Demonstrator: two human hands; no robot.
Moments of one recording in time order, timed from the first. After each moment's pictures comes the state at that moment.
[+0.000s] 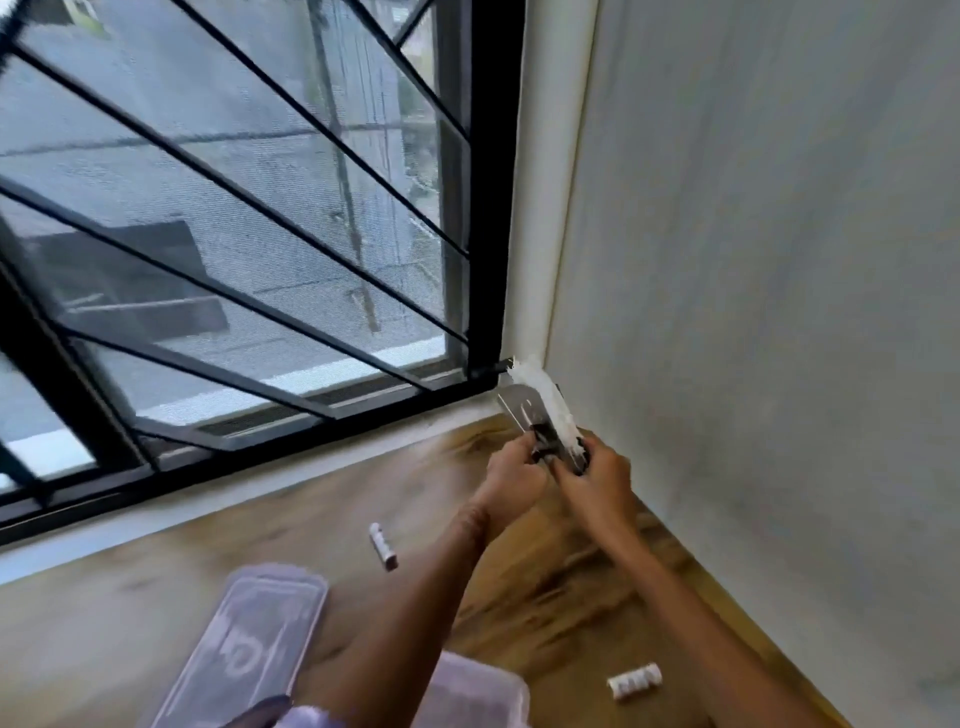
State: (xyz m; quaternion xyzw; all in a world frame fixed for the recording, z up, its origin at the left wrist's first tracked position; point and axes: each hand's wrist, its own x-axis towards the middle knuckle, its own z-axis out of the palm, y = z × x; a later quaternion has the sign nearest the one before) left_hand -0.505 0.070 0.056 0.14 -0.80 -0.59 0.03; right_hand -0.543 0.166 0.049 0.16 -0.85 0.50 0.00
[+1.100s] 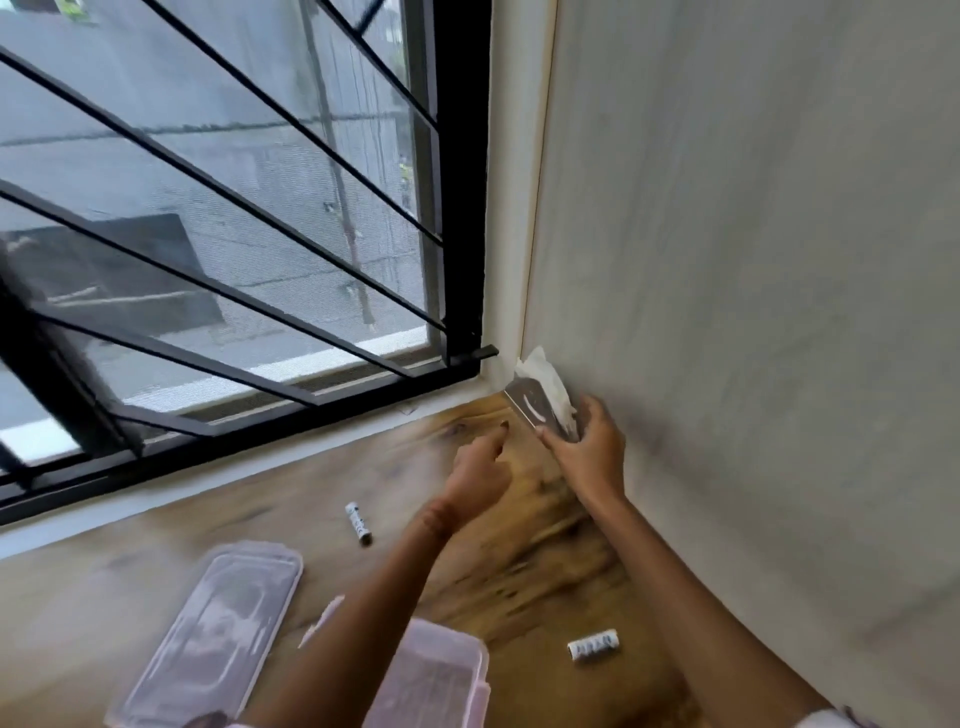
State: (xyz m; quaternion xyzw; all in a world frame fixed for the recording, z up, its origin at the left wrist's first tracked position) left_hand -0.498 0.076 0.044 0.18 -0.86 -0.48 0.00; right_hand -0.577 0.187 0.037 0.11 -0.85 0.51 0.03
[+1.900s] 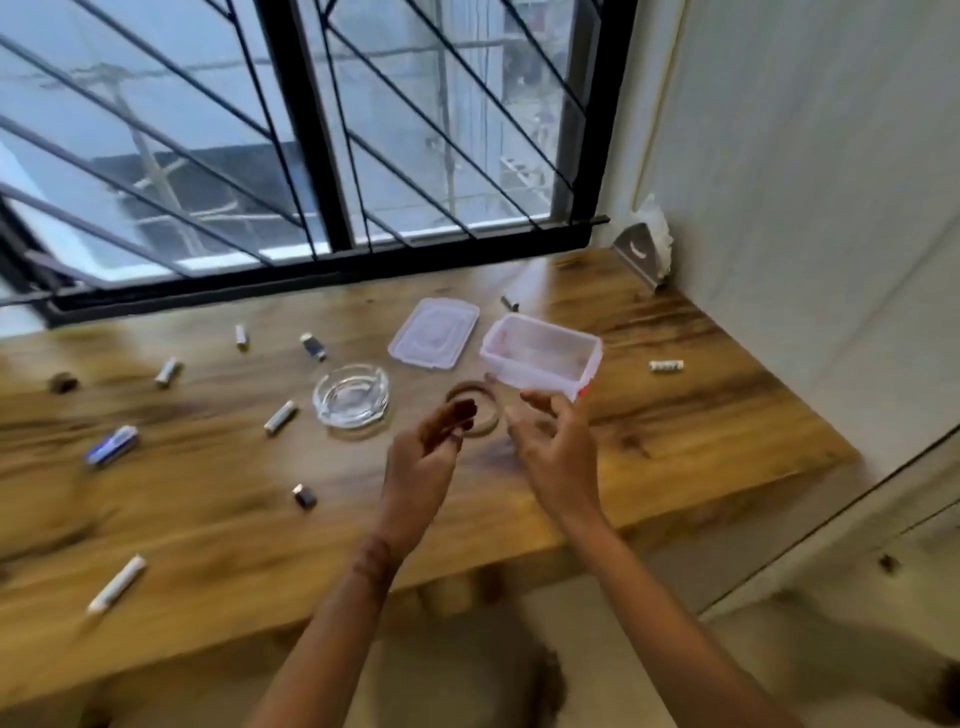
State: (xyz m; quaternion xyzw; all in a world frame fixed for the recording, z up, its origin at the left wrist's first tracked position) left_hand -0.071 0.148 0.038 0.27 -0.70 -0.60 0.28; right_hand -0.162 0.243 0.033 0.27 -0.75 0.60 -0.04
